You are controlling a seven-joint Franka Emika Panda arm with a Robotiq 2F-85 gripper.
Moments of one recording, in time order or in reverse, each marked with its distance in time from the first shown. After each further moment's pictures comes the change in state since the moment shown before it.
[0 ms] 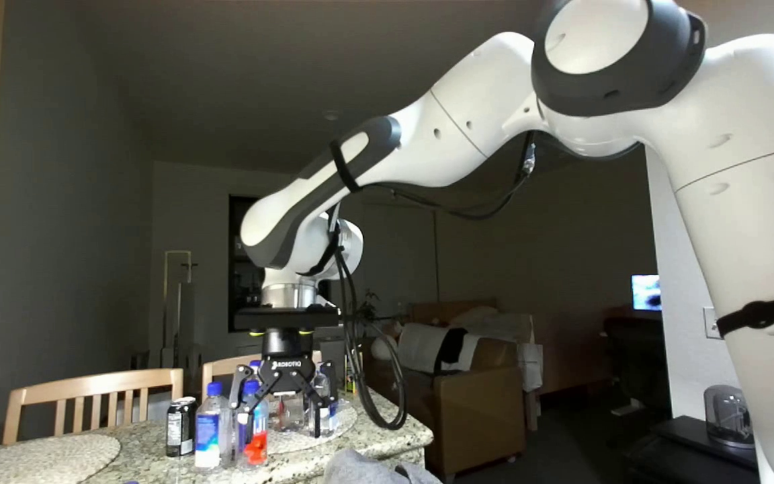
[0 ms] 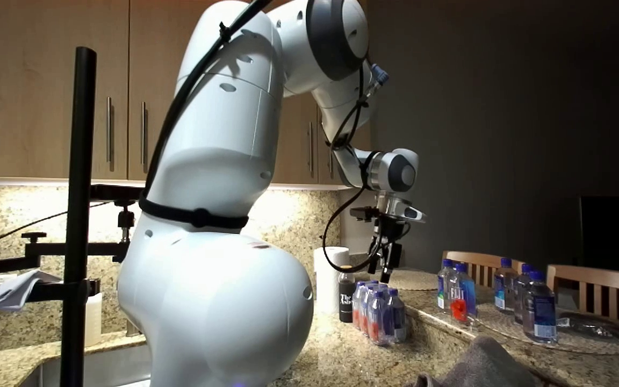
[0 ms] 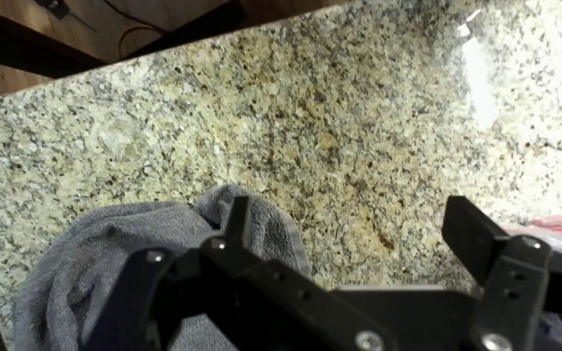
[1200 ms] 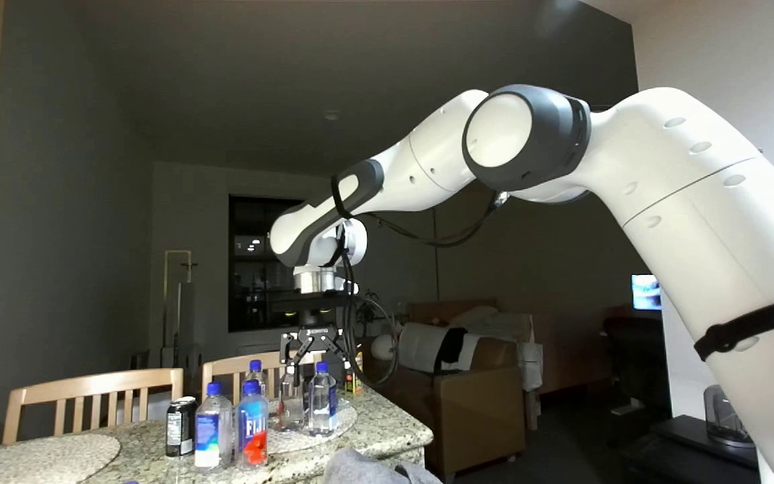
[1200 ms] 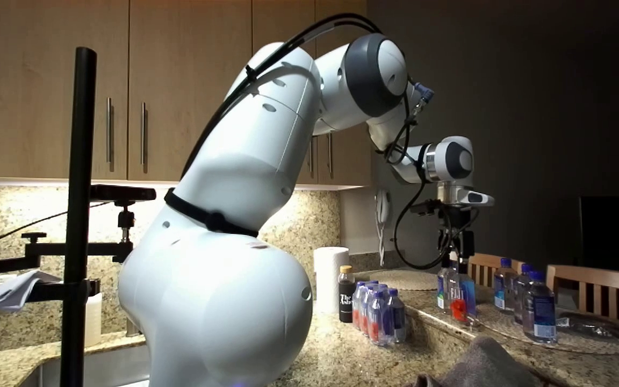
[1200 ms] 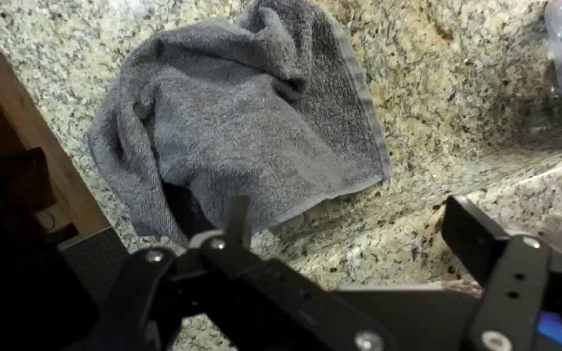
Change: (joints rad) arm -0.016 0.247 -0.195 0.421 -0.154 -0.107 0.047
